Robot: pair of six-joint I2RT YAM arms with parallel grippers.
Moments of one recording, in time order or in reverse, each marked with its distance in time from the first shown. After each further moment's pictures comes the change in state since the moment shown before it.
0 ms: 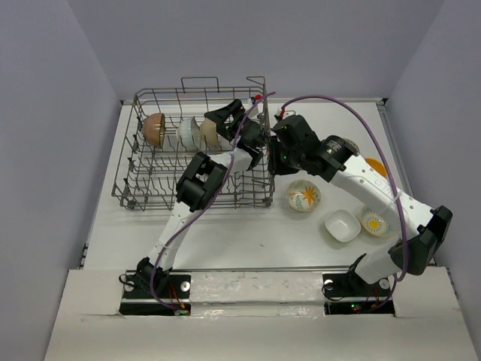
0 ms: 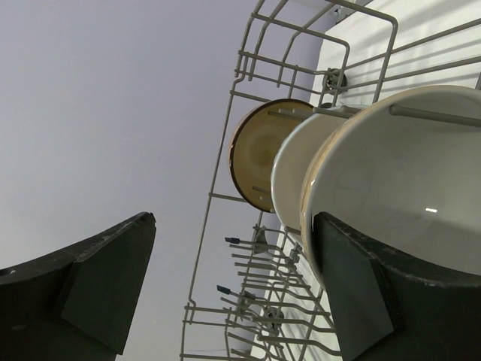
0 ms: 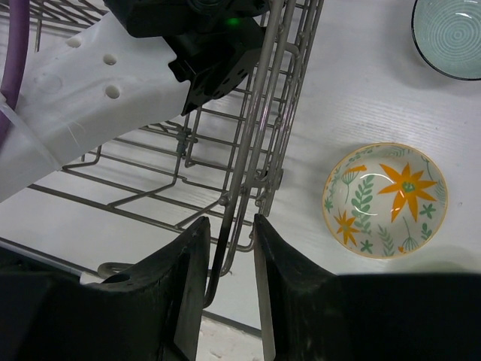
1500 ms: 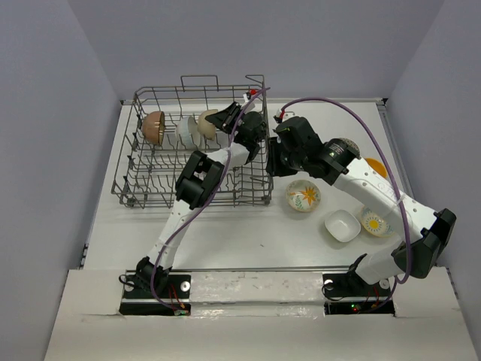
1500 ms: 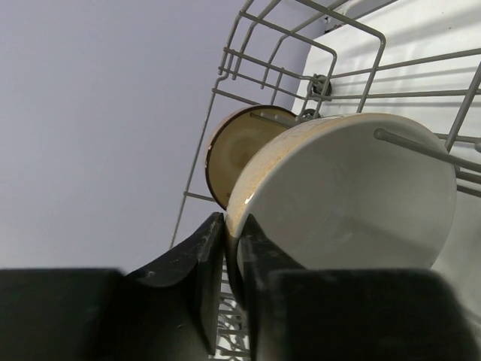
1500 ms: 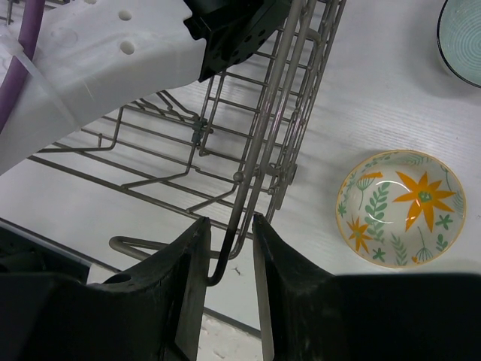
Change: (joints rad) left arm 0.044 0.041 0.103 -0.286 -0.005 -0.332; right arm 0.000 -0.029 -0.042 0.052 -0.050 -0.017
